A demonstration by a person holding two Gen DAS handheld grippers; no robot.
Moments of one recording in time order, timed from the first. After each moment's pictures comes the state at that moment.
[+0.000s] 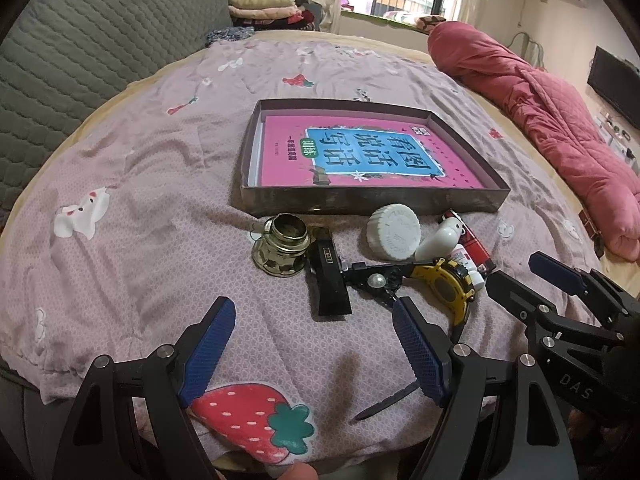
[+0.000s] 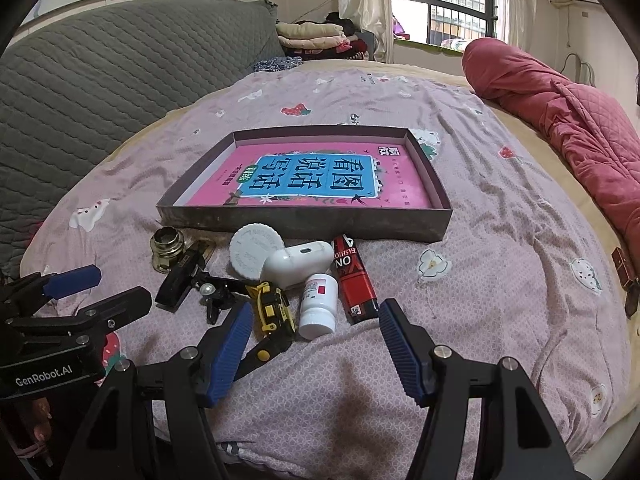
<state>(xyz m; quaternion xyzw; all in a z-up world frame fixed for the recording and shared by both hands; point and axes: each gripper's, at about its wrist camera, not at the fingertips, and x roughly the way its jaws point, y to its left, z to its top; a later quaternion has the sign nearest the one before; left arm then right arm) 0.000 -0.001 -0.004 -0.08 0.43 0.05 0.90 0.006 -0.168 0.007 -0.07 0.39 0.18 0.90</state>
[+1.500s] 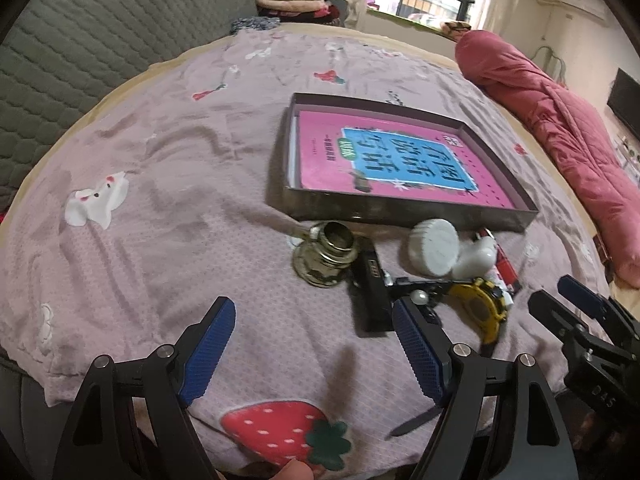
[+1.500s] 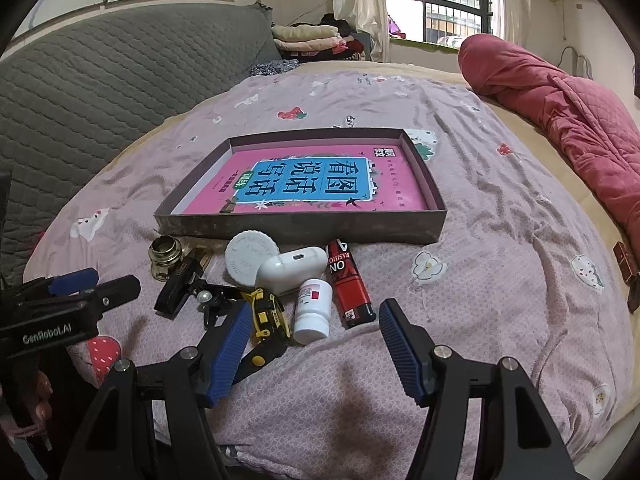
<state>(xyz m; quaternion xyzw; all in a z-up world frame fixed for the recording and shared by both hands) 0.011 0.033 -0.011 -0.11 0.44 0.08 0.89 0.011 -0.174 0.010 -0.05 0.39 0.18 0.90</state>
